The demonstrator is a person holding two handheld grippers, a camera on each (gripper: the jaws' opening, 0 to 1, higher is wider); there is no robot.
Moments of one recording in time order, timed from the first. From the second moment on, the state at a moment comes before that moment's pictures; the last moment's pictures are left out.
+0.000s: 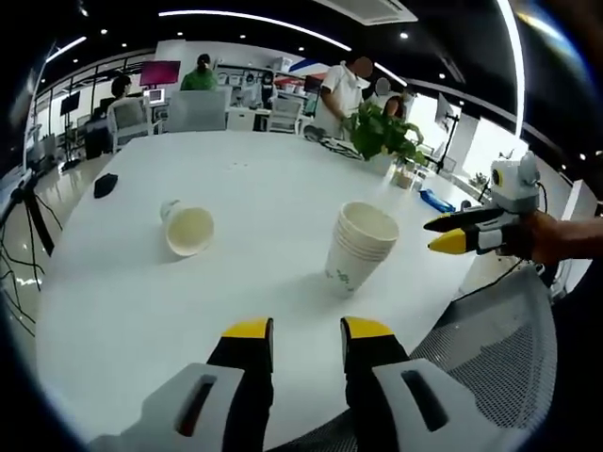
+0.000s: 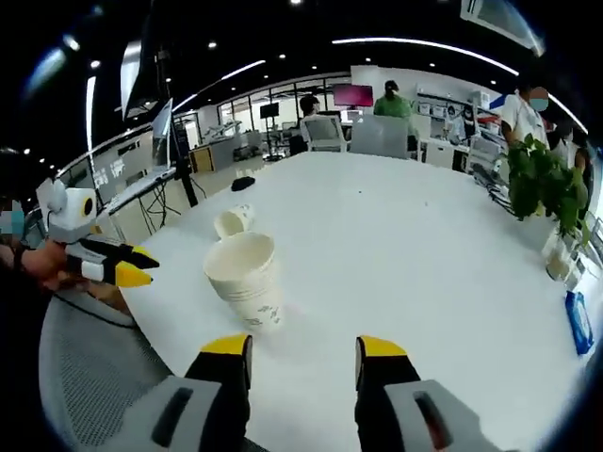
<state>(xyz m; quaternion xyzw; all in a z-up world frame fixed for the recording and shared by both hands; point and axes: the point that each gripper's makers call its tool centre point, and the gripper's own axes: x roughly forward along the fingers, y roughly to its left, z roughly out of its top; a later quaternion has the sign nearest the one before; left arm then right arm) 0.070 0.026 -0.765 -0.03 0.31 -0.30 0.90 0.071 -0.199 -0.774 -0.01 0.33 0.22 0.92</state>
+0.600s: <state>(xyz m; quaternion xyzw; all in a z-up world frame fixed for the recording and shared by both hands) 0.077 0.031 -0.761 -0.06 0.30 -0.29 0.91 0.069 -0.197 -0.757 0.02 0.30 0.21 0.93</state>
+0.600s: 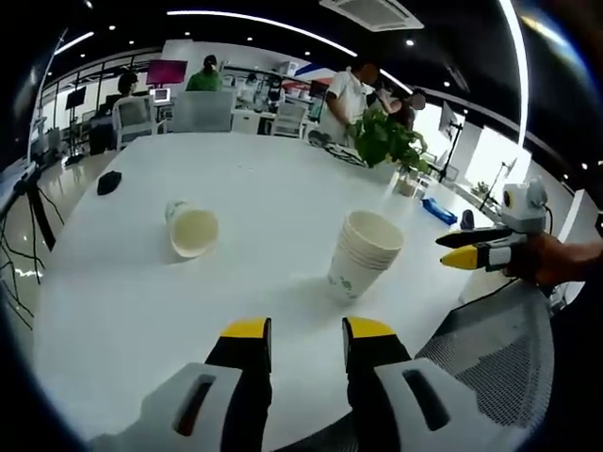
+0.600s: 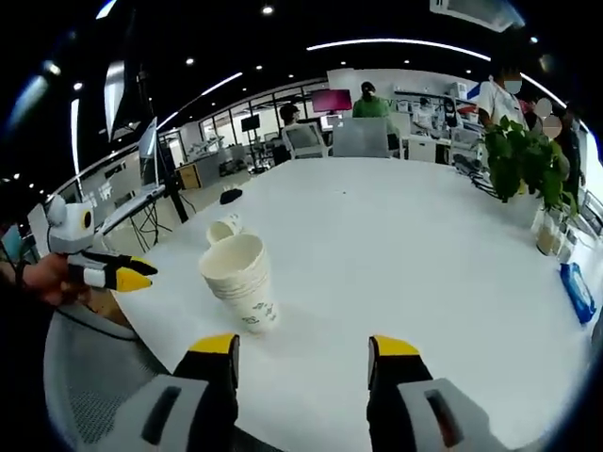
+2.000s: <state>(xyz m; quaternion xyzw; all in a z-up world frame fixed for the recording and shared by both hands) 0.146 0.096 -0.759 -0.03 0.29 -0.19 0.94 0.068 -0.202 -0.759 0.03 0.31 0.21 0.93</state>
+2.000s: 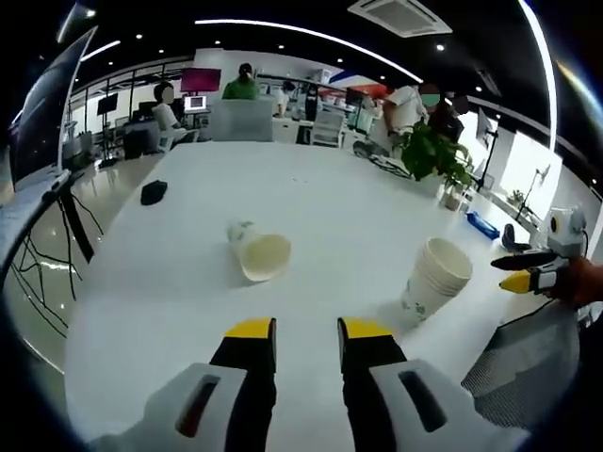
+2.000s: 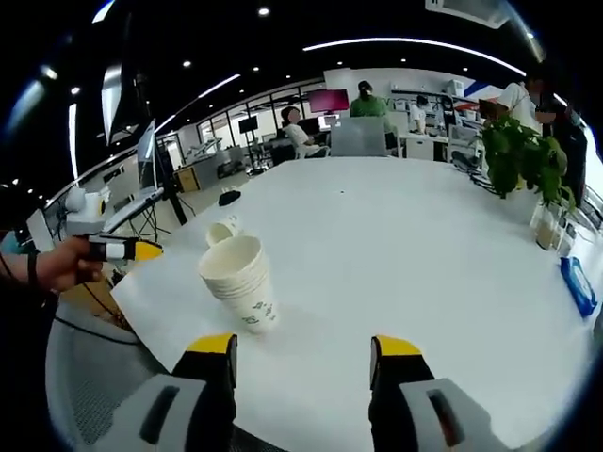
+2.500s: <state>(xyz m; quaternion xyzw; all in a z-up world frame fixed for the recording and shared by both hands) 0.224 0.113 -0.792 -0.01 0.30 -0.14 0.94 0.069 -0.205 -0.766 0.03 0.32 0.20 0.92</state>
